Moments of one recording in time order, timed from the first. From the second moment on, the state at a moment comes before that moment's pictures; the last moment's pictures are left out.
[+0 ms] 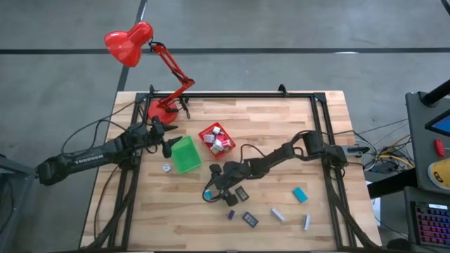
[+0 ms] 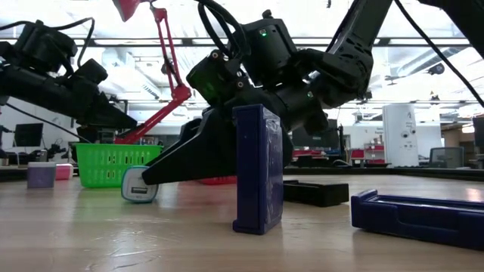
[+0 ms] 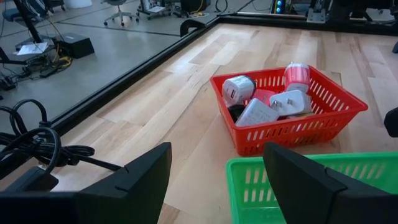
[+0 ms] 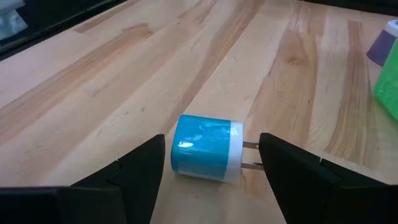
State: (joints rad) left arm 0.46 0.38 0.01 0.05 0.02 0.07; right arm 0.16 2.26 1.19 0.62 -0.29 -0.11
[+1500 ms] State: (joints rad) left arm 0.46 0.38 0.01 0.05 0.02 0.07; right arm 0.11 2.10 1.17 0.56 -0.28 -0.17
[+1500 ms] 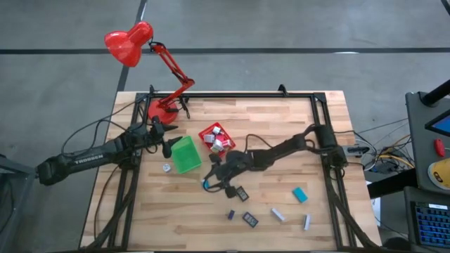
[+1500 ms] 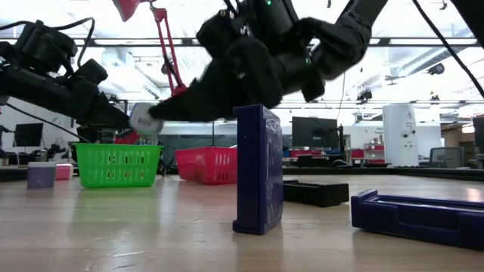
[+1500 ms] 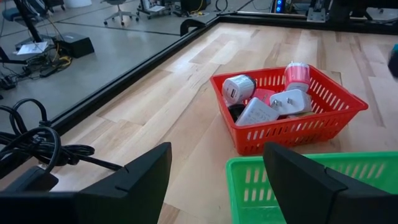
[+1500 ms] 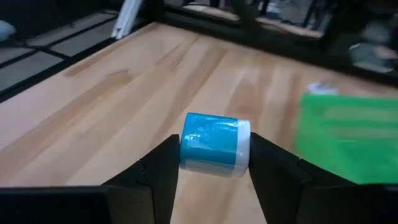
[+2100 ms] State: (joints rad) left arm 0.46 0.38 0.01 0.04 0.02 0.07; right arm -0.12 1.79 1.13 0.08 -0.13 -0.21
